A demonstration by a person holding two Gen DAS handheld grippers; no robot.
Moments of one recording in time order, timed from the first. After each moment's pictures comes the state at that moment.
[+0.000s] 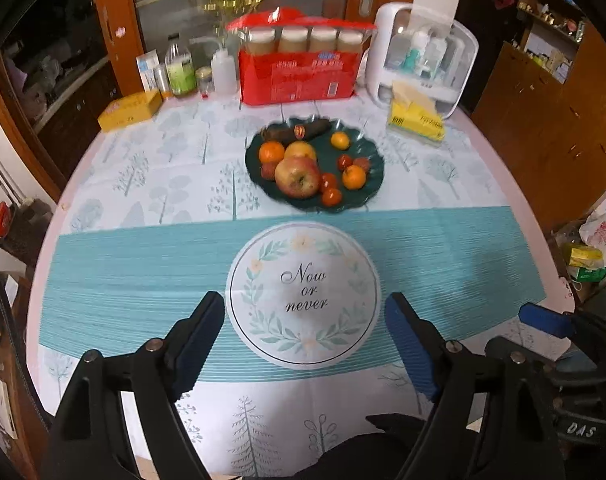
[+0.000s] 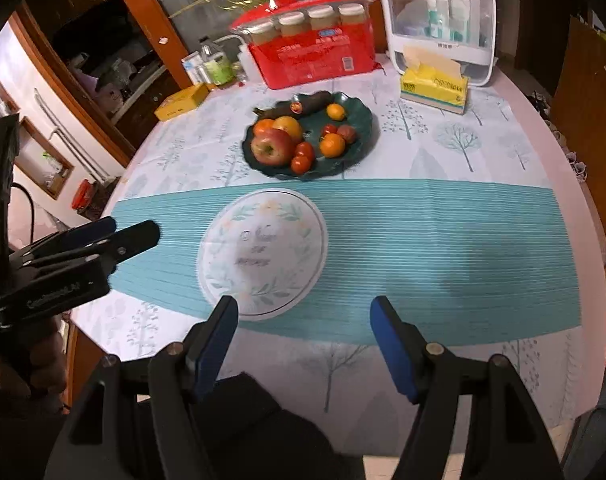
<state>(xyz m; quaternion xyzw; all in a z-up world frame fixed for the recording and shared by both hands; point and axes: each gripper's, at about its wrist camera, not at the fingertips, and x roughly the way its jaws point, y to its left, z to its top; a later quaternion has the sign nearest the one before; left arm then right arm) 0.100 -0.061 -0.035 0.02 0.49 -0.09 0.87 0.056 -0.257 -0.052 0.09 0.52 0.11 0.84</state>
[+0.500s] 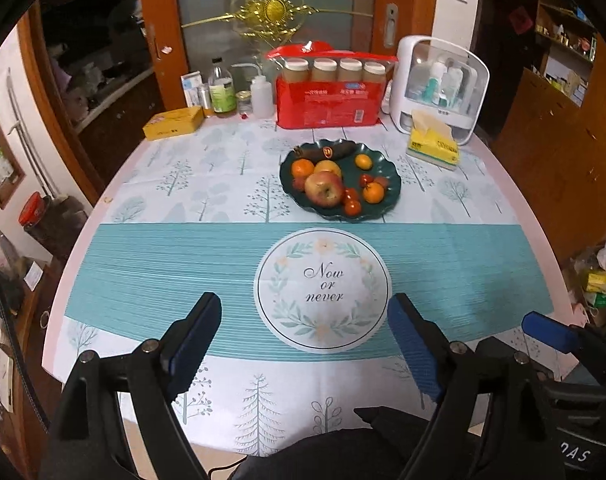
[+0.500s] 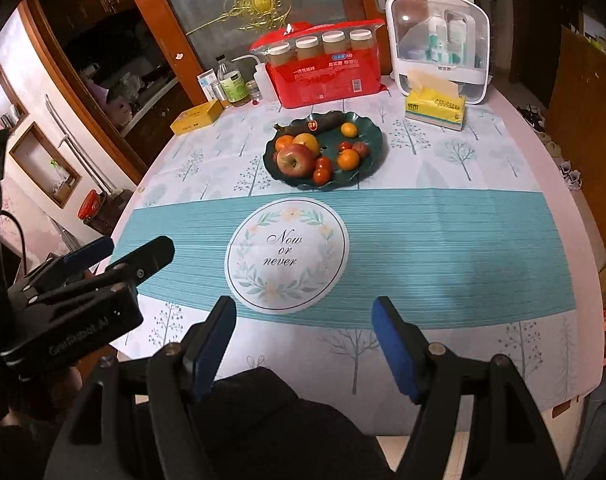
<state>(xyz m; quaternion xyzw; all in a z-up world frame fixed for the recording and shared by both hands) 0.037 -0.055 -0.017 0.01 0.44 -0.02 0.90 0.017 -0.235 -0.027 0.10 0.49 0.10 0.86</state>
